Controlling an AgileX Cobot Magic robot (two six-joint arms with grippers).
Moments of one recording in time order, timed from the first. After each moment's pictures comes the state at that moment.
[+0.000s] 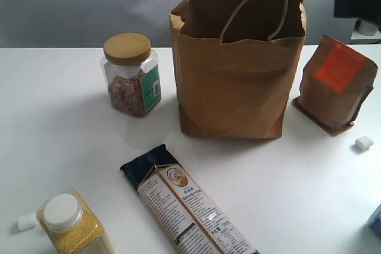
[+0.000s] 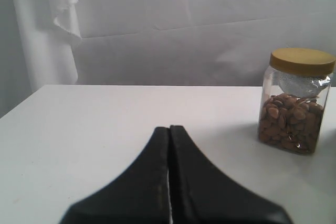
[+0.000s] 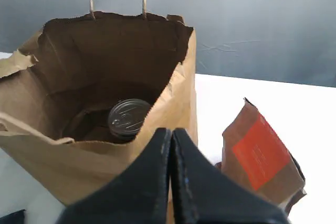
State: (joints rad) left arm 0.04 0.00 0.00 0.06 0.19 -0.04; right arm 0.62 1.03 -0.90 -0.33 0.41 0.41
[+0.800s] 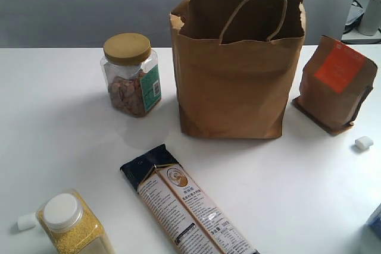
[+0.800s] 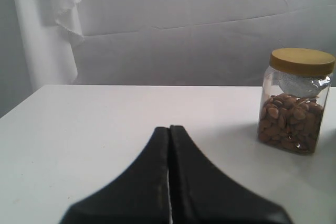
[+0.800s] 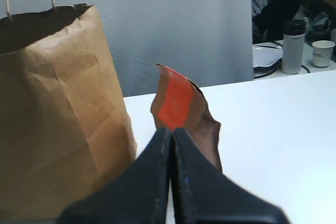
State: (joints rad) left arm 0.04 0.00 0.00 0.06 0.19 -0.04; right arm 0.27 0.53 -0.12 -0.05 -0.18 0.19
